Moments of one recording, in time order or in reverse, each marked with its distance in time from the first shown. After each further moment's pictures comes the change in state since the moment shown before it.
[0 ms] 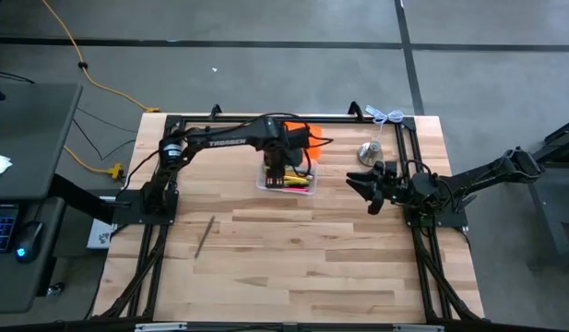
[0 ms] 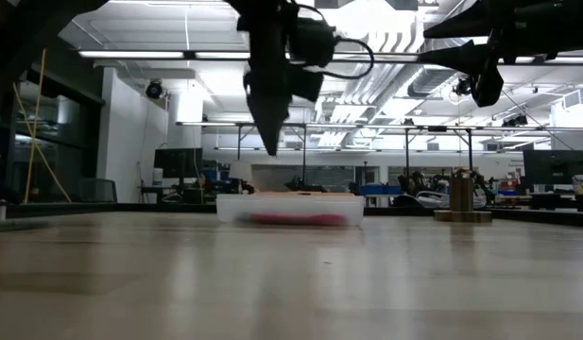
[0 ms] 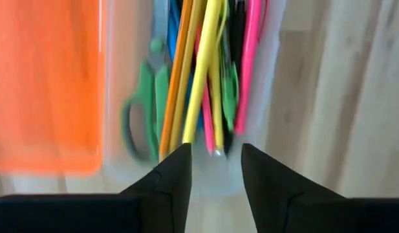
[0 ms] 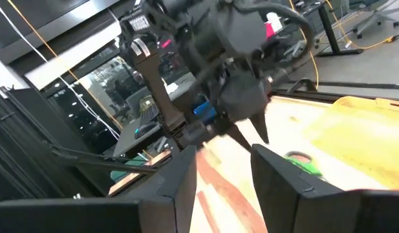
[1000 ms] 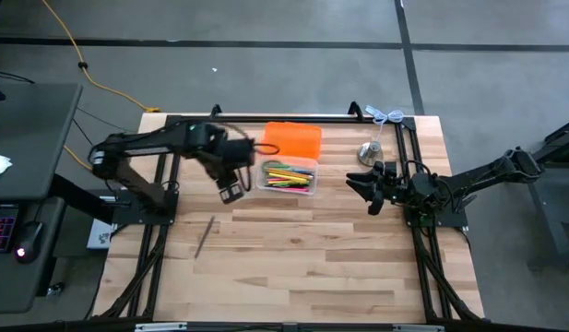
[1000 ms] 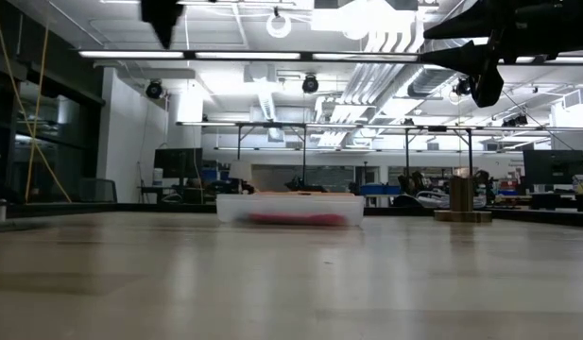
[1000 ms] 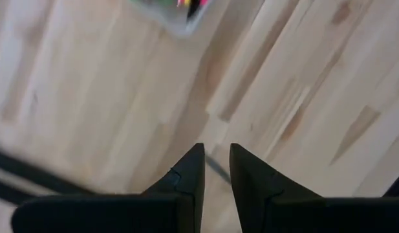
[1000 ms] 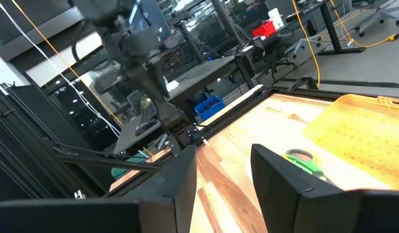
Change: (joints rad) left arm -0.214 -0.548 -0.202 -0.313 -0.047 -0.687; right arm 0.000 0.000 0.000 -0.008 -0.009 0.000
